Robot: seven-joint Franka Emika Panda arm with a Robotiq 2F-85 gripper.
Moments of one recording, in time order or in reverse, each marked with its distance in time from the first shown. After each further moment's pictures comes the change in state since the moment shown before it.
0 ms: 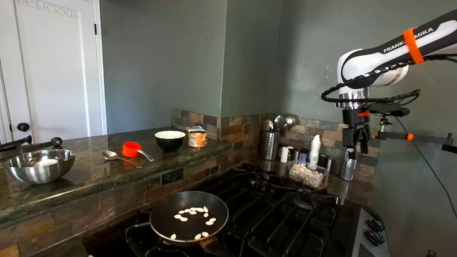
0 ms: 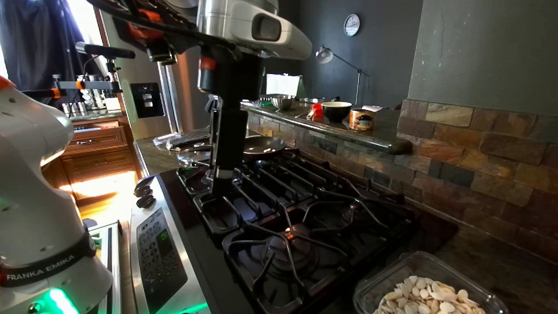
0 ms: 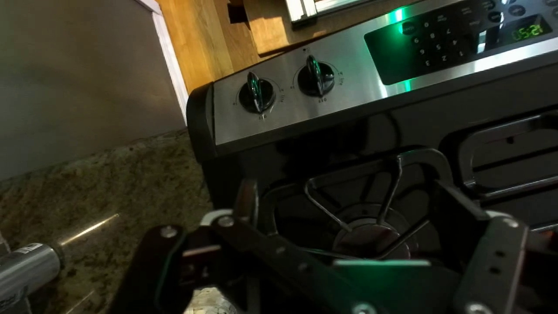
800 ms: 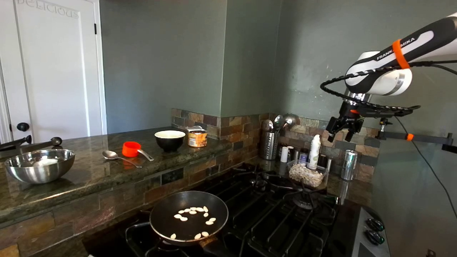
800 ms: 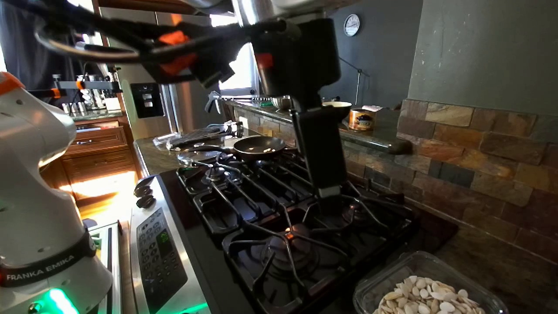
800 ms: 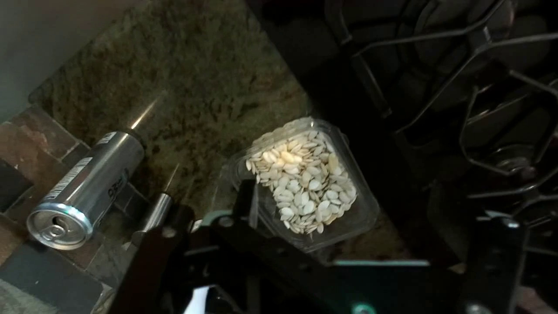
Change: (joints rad) arm -0.053 0.137 -0.133 0.065 0.144 0.517 0.076
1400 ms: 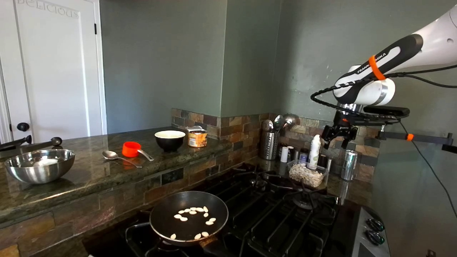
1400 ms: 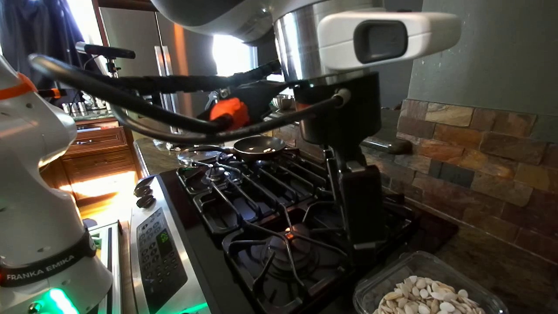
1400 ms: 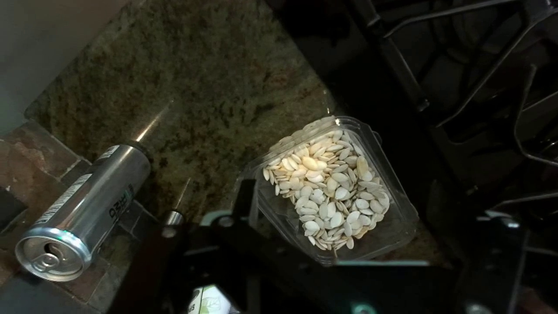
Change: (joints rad) arm -0.009 0.172 -0.013 0.065 0.061 0.052 0.002
